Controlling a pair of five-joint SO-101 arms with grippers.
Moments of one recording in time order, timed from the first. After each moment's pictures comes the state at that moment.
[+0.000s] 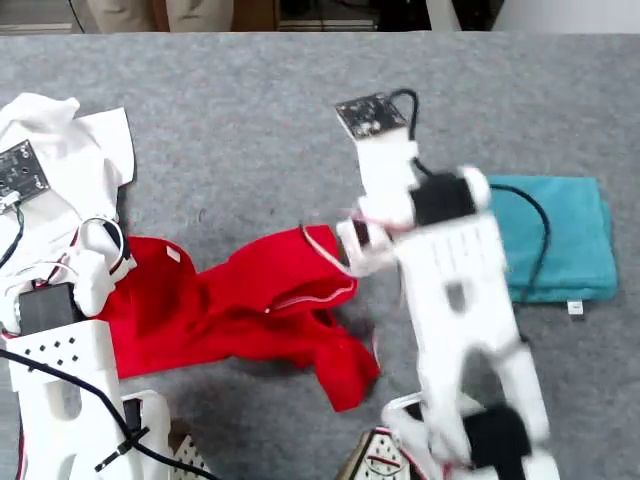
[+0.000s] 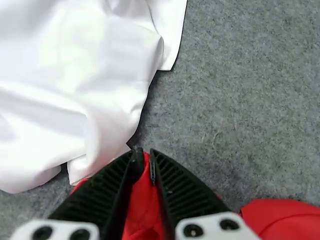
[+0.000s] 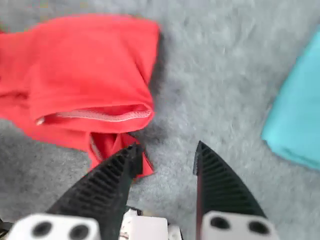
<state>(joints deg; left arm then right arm) -19.2 -54.7 48.6 59.1 5.1 -18.2 -16.6 7.0 101.1 -5.1</state>
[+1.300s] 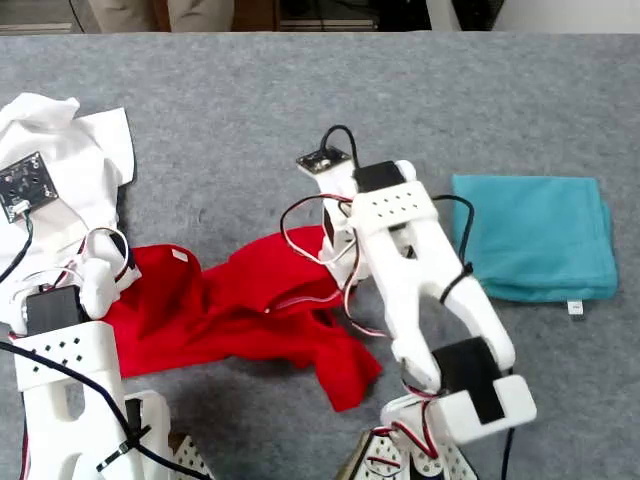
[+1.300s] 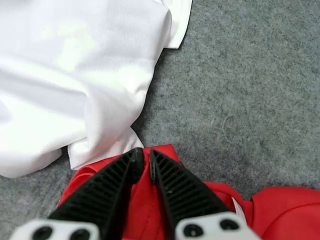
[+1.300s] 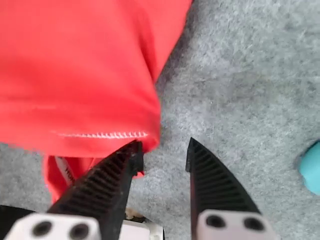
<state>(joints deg) -19.2 -55.1 53.1 59.1 5.1 -20.7 -0.6 20.3 87.3 4.5</state>
